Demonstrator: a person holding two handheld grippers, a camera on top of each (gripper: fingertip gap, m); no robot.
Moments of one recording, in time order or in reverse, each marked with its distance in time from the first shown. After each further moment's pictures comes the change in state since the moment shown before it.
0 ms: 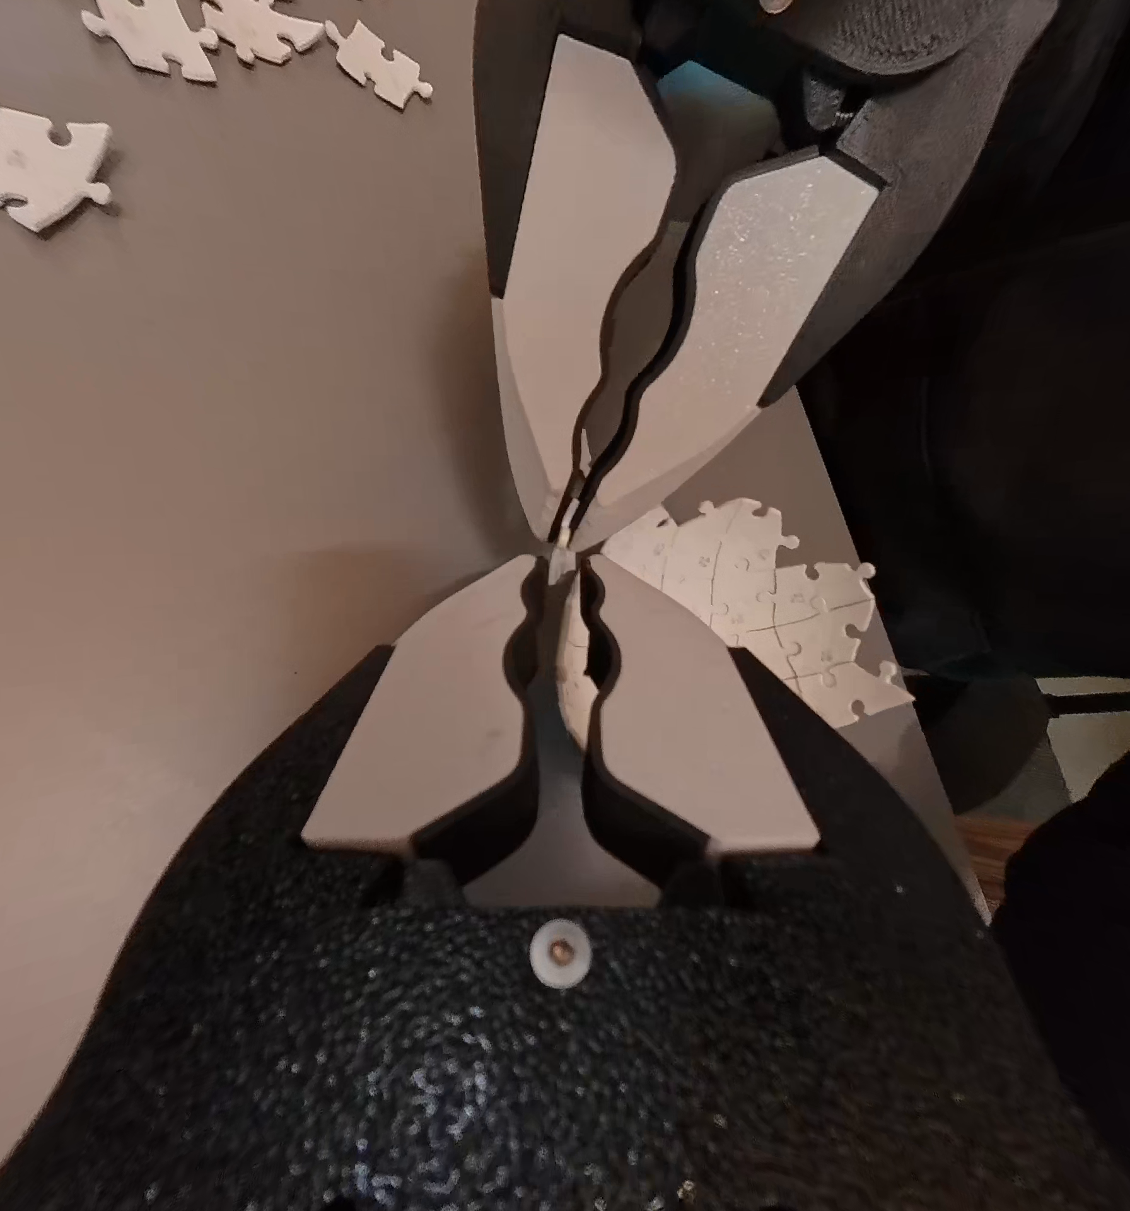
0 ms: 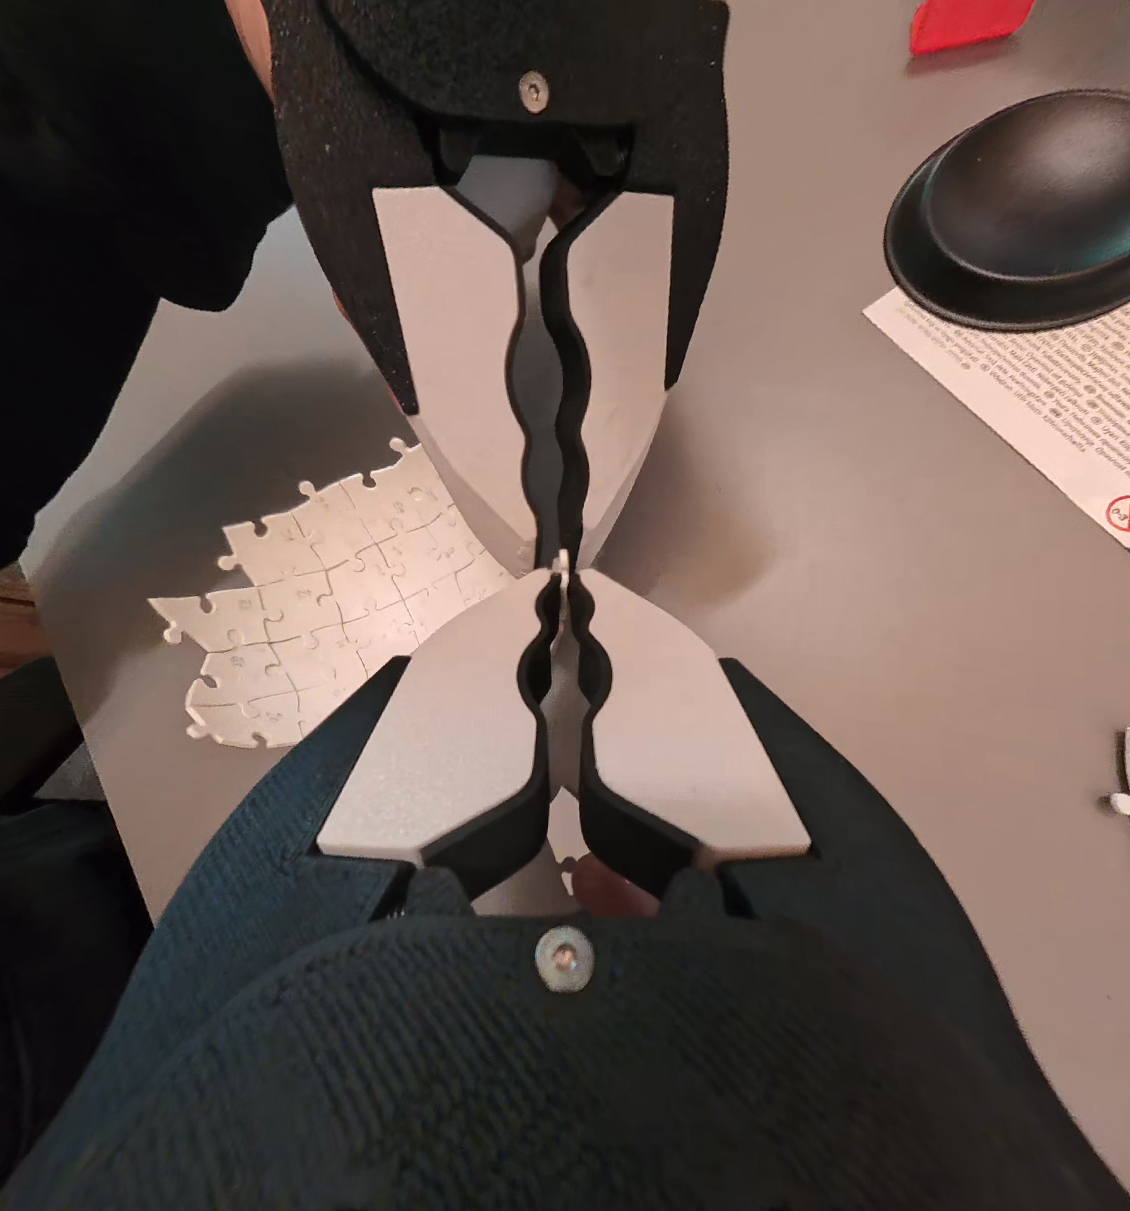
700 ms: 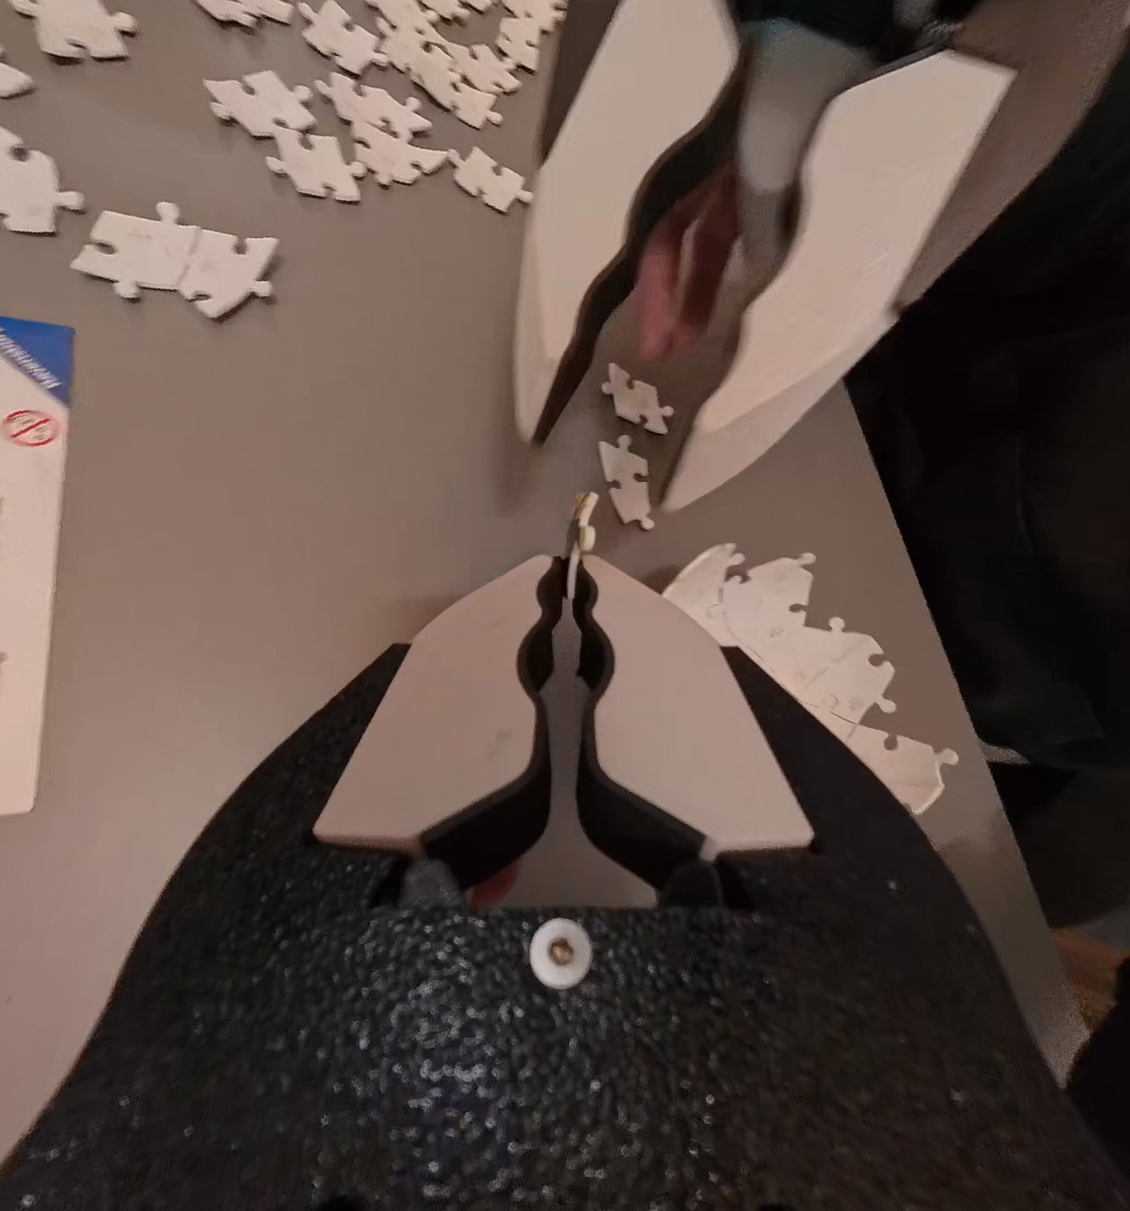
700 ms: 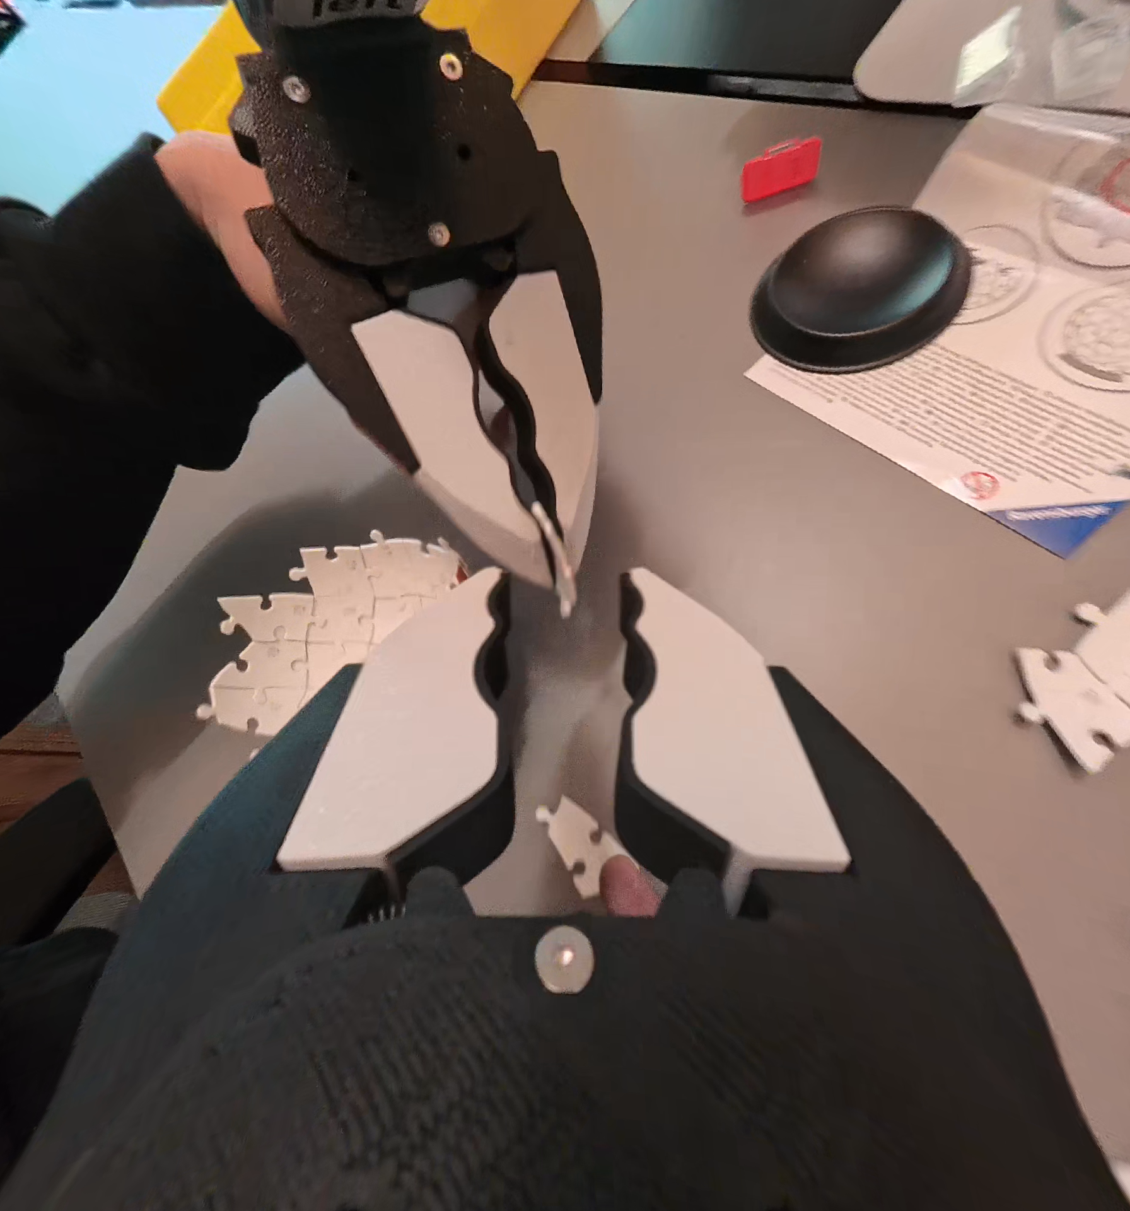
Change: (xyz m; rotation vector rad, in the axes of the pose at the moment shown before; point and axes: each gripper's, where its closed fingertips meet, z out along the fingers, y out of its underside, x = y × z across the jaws) left arm -0.012 -0.016 -0.006 0.092 -0.153 0.014; right arm 0.012 -0.017 -0.031 0.185 0.076 0.123
